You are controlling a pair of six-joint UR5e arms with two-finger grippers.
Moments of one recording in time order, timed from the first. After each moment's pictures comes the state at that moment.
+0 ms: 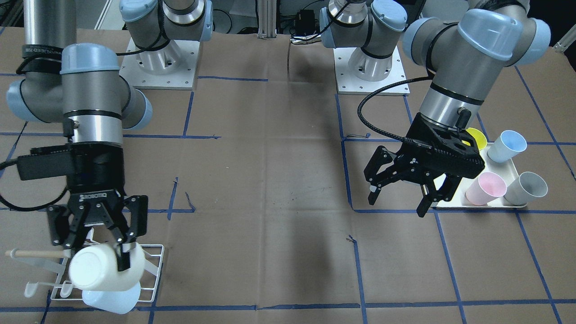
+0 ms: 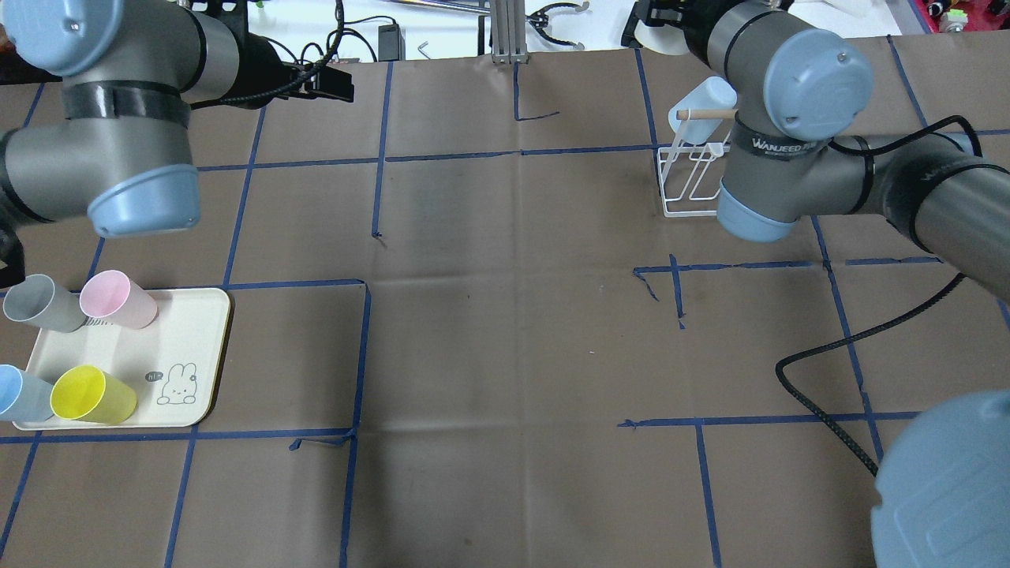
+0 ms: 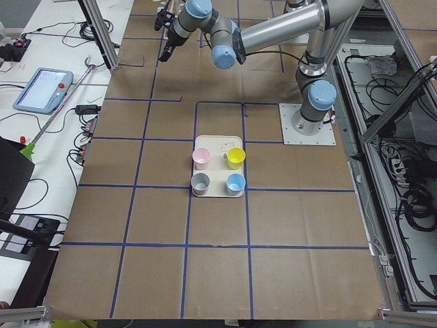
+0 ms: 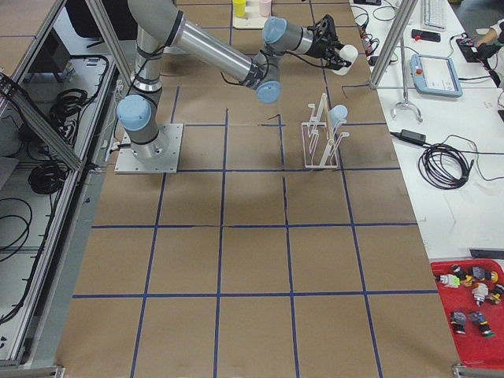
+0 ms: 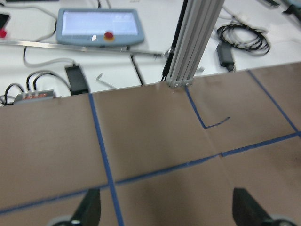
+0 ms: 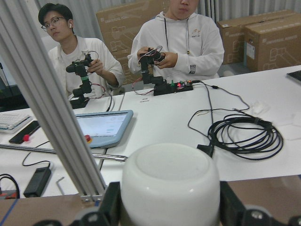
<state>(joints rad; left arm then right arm) -1.48 -1.70 -1.71 -0.87 1.36 0.19 1.51 -1.20 1.80 -3.32 -1.42 0.09</state>
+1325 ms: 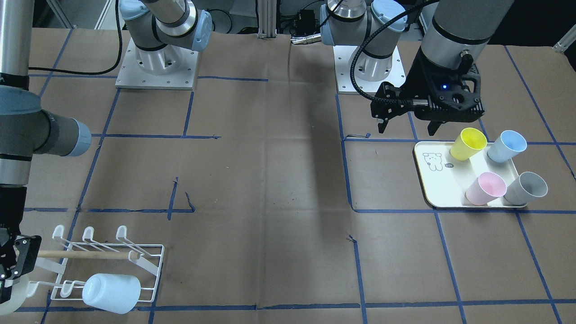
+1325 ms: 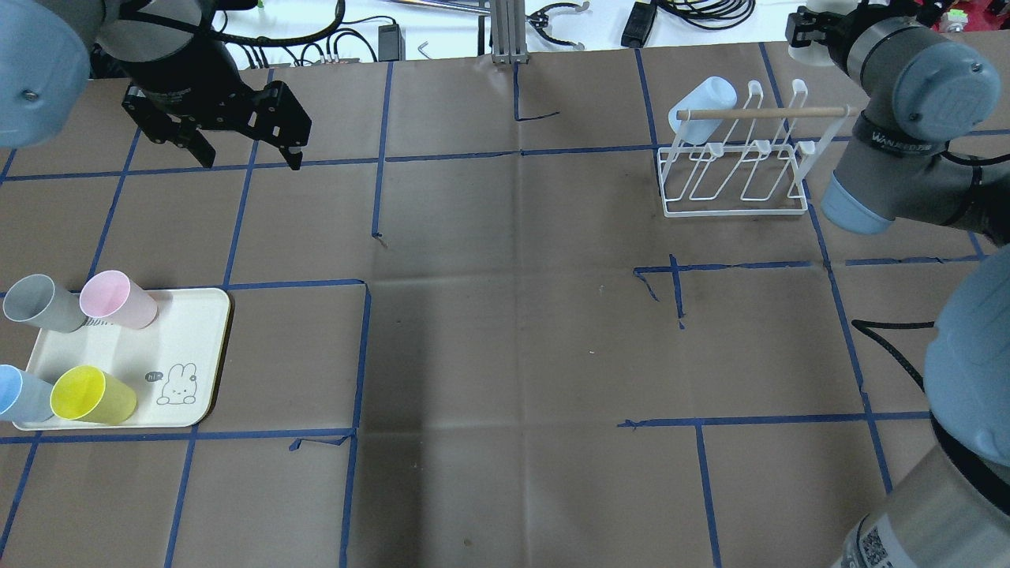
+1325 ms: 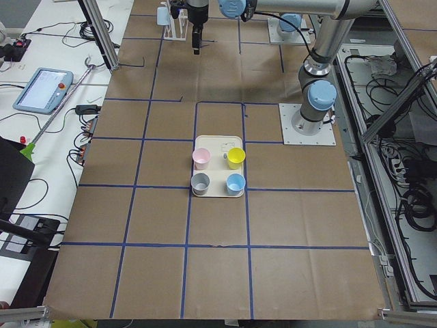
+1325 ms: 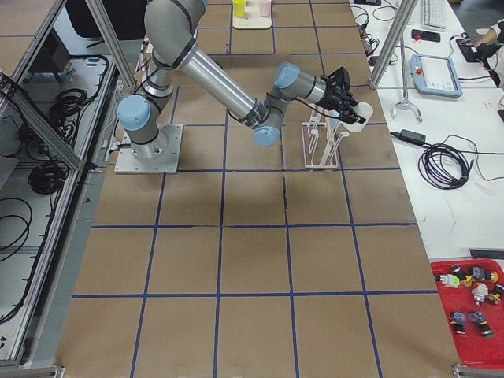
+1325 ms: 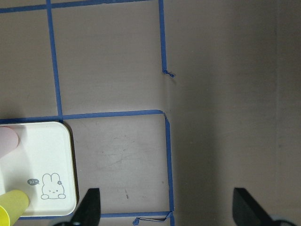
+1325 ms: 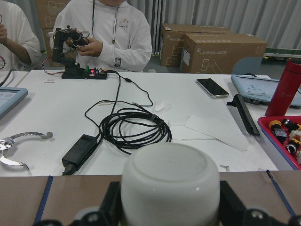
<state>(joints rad) -1.53 -1.63 -1.49 -1.55 1.59 0.10 1.27 -1.08 1.78 -3.40 -1.39 -0.15</state>
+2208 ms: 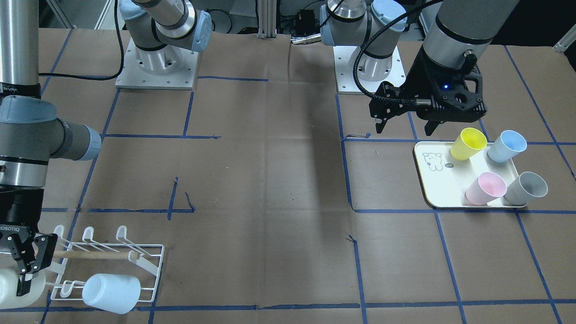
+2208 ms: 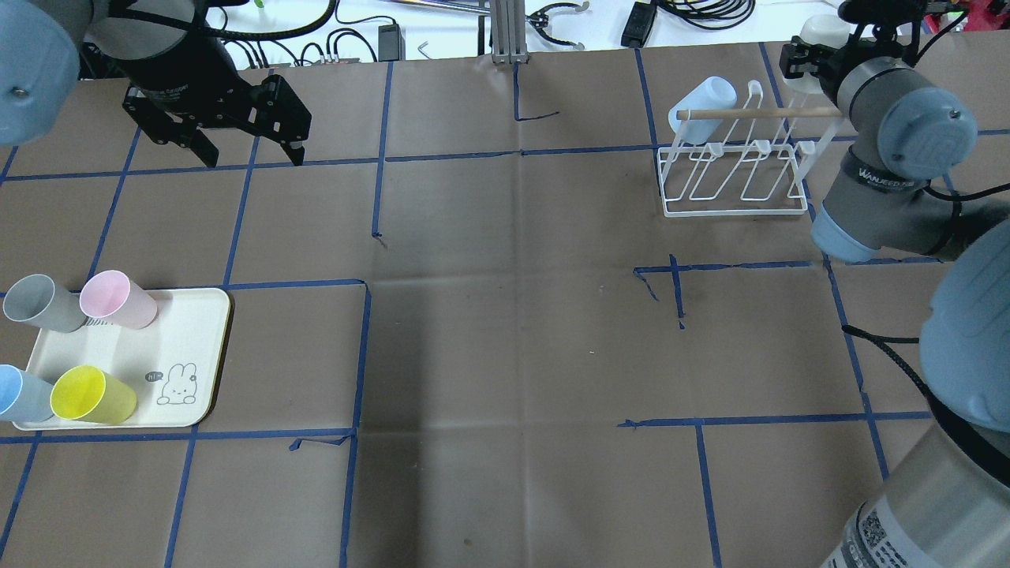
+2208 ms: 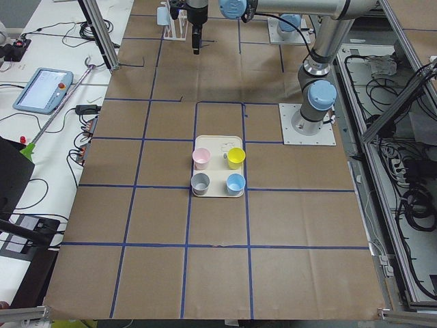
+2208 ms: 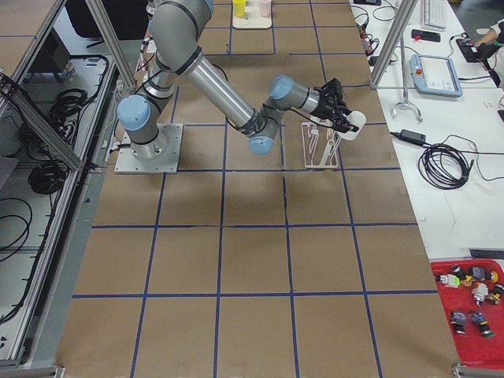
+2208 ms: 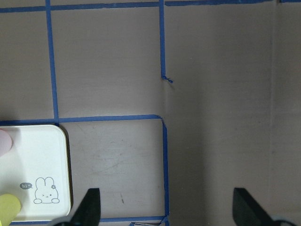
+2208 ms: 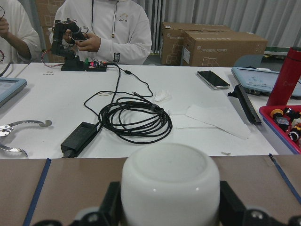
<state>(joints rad) -1.54 -1.62 -1.49 -1.55 1.57 0.07 1.26 -1.04 1.87 -3.52 -1.38 -0.15</state>
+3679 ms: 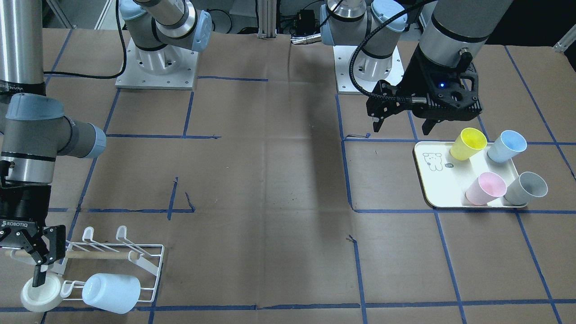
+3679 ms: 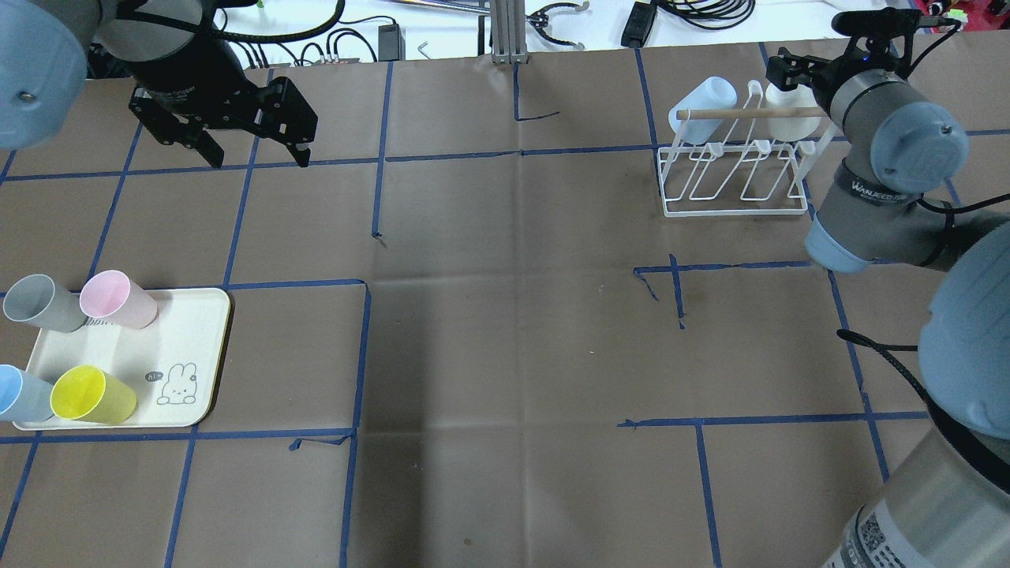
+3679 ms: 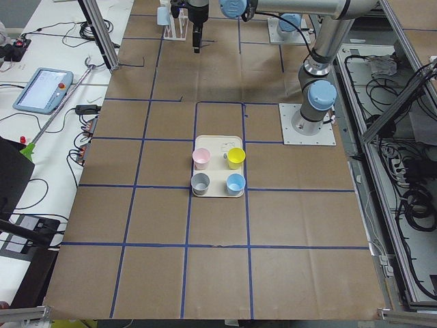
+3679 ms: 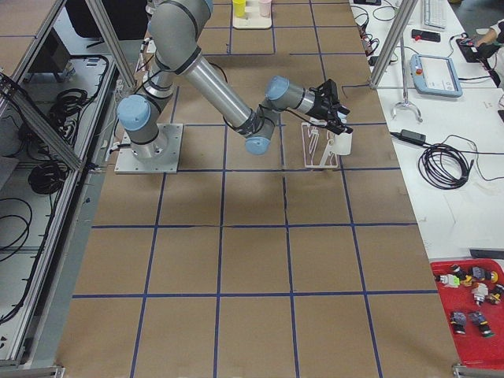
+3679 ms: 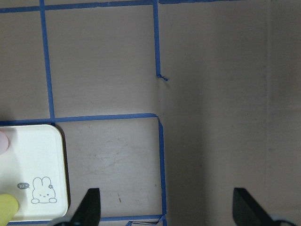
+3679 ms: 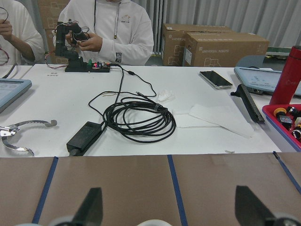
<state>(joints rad) -1.55 -1.62 -1.49 -1.55 1.57 0.07 1.27 -1.06 1.89 -3.54 -1.38 -0.14</state>
